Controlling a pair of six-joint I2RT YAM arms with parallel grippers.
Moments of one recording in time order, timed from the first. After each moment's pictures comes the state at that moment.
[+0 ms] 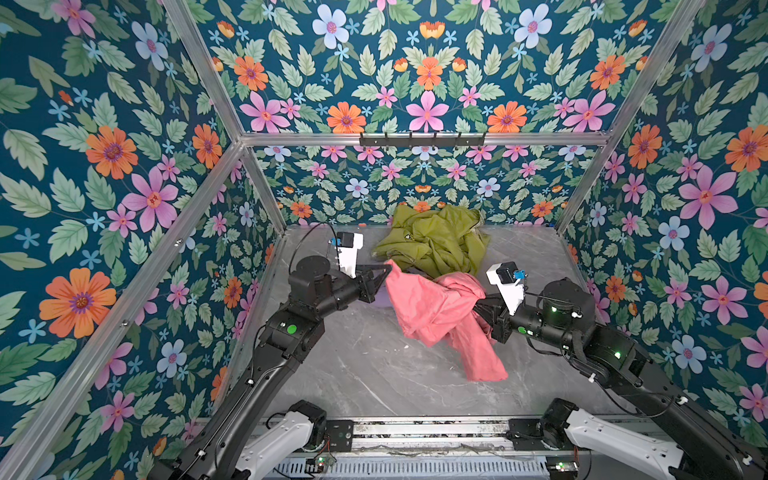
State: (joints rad) left arm -0.51 0.92 0.98 -0.28 0.42 -0.53; right arm 0.76 0.81 1.06 -0.57 -0.18 0.15
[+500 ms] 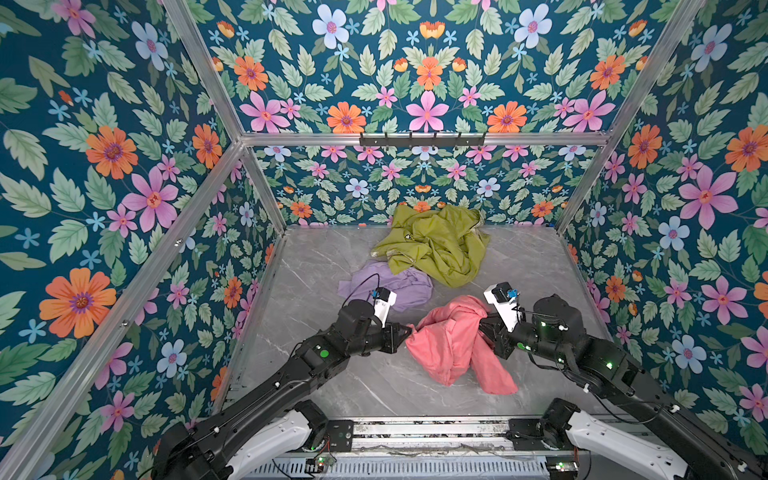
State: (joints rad) left arm -0.78 0.93 0.62 -0.24 0.30 -0.68; right arm 0.76 0.74 0.88 -0.62 -0.15 0.13
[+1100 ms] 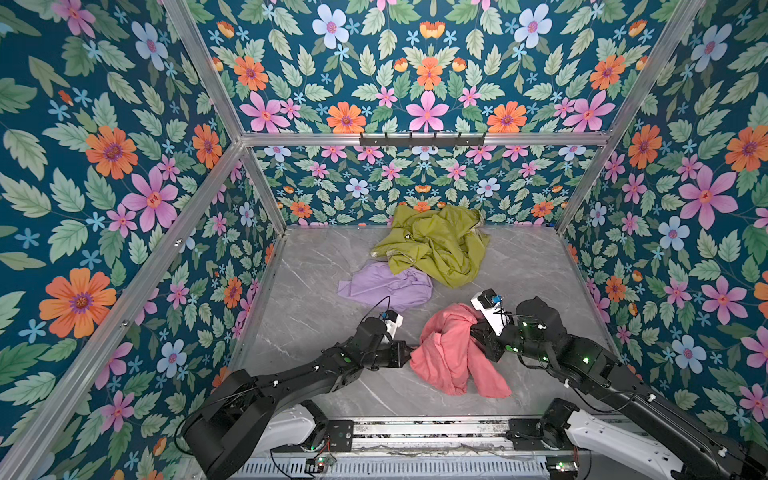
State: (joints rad) left arm -0.79 1.23 0.38 0.18 0.38 -0.76; right arm 0.76 0.80 0.79 -0.52 -0.18 0.10
